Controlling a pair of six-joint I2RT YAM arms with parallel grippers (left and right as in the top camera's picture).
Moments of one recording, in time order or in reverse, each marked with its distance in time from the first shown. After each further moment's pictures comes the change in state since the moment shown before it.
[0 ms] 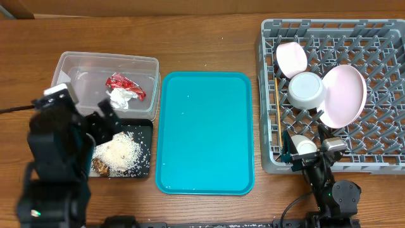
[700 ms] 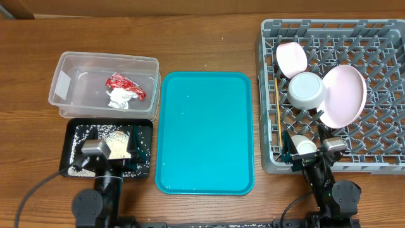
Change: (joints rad) left arm -0.010 -0.724 -0.894 0.678 0.140 0.105; right arm 0.000 0.000 0.000 0.000 0.000 0.000
